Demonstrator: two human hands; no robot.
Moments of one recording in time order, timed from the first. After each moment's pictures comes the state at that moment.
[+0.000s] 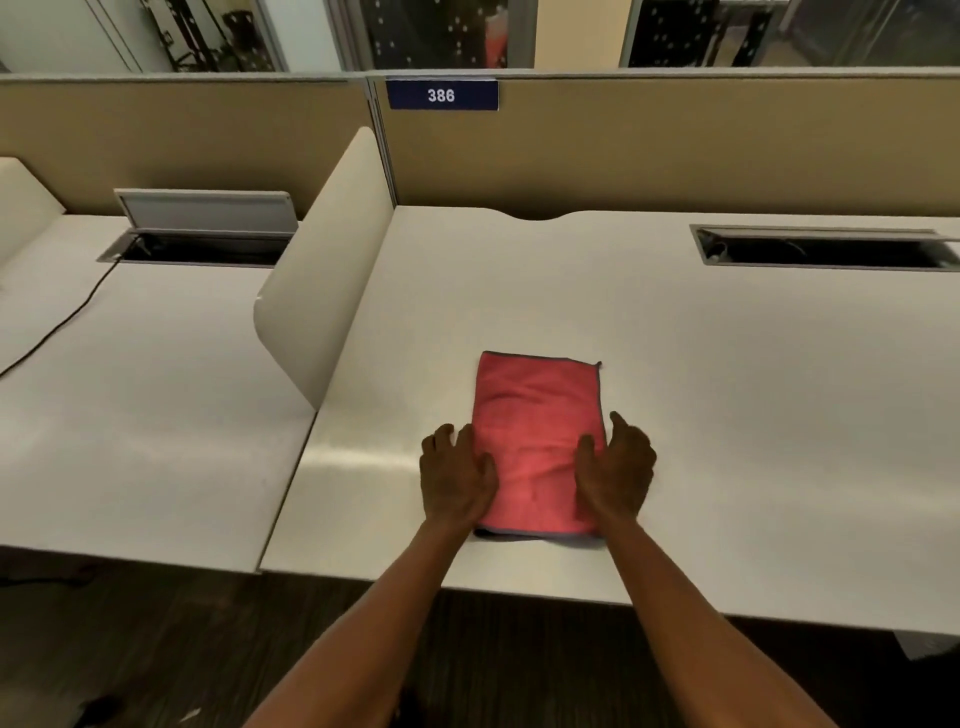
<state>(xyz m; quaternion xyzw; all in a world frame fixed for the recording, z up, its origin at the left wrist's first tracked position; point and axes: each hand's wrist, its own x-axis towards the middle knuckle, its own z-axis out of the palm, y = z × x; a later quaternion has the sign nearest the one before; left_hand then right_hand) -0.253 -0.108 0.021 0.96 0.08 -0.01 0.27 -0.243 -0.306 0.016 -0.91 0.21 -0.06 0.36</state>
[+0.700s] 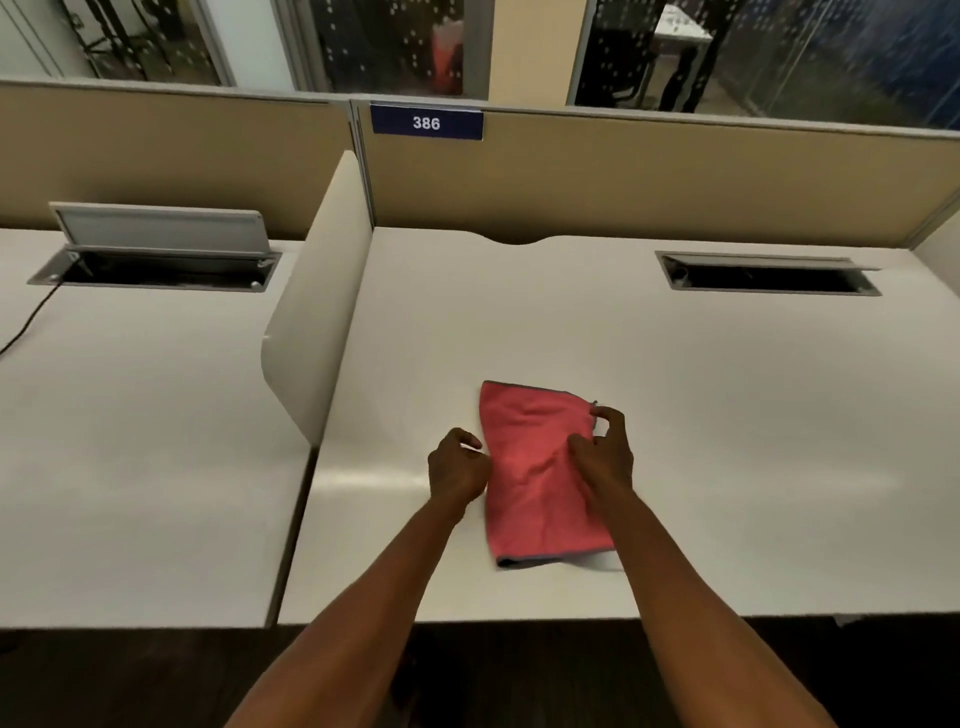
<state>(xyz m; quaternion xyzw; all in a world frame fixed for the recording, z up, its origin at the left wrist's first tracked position) -0.205 -0.078 0.061 0.79 0.21 -0.14 0.55 -0.216 -0.271 0.087 -0.79 0.31 0.00 0.52</state>
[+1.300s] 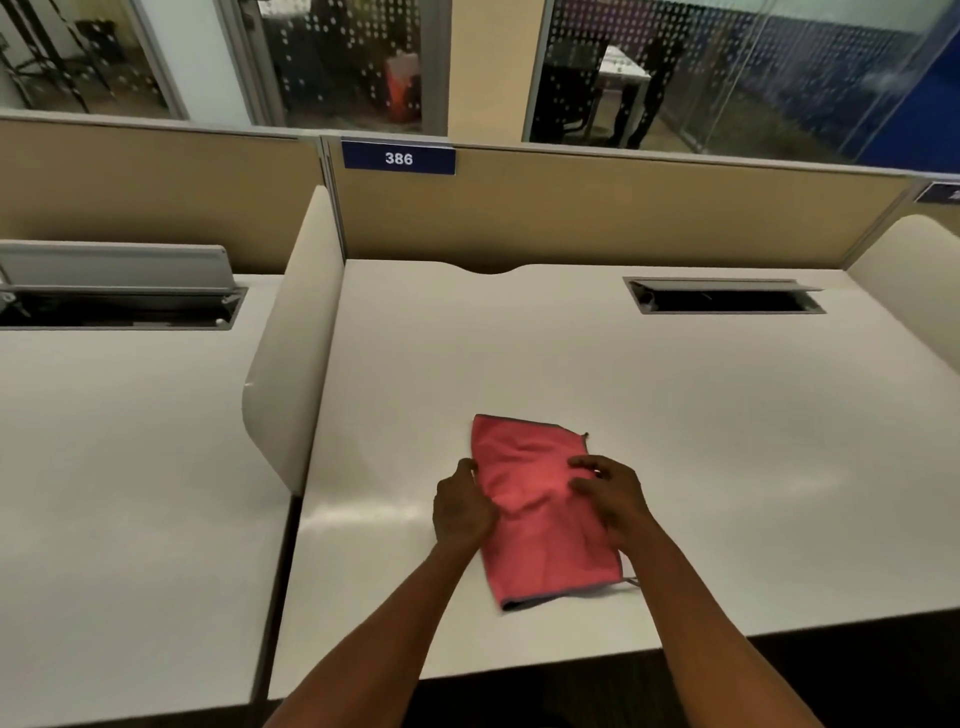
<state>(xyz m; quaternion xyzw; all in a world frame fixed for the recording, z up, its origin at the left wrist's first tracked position) -0.196 -0.086 0.061 0.89 0.10 -0.12 0.43 -0.217 -0.292 0.082 -0.76 0.31 0.04 0.57</state>
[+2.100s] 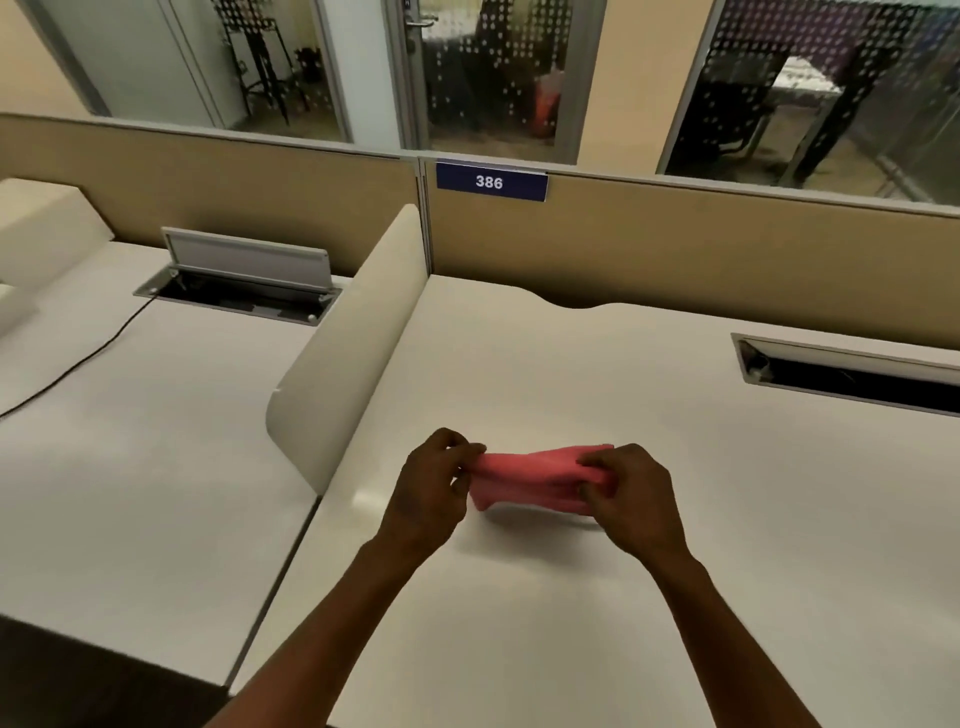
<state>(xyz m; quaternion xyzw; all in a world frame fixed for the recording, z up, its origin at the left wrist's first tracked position) -0.153 -0.055 0.128 0.91 -0.07 0.13 0.39 -0.127 -0.315 0.140 -0.93 -0.04 -0.04 0.36</state>
